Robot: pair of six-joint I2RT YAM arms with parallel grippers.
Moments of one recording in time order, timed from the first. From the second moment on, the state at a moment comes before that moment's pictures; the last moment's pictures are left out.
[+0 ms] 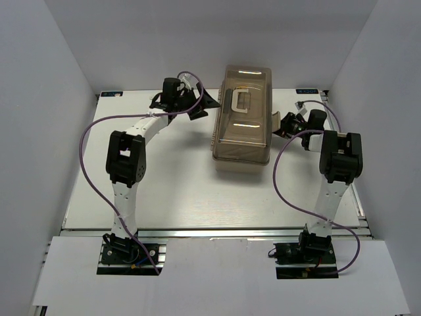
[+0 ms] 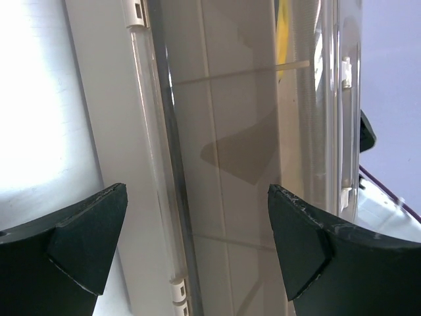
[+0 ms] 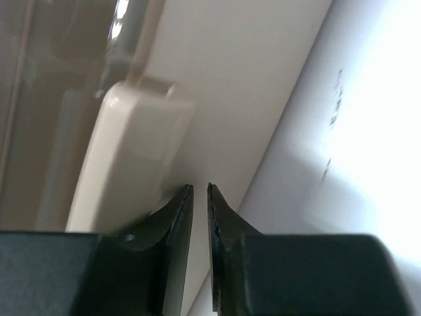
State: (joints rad) left arm -0.32 2.18 1.78 -0.06 0.63 -0.78; right arm -0.10 2.13 1.18 0.52 -0.97 0.56
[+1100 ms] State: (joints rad) left arm -0.35 2.21 1.88 -0.07 0.69 -0.79; right arm -0.12 2.38 1.24 1.21 -1.15 1.41
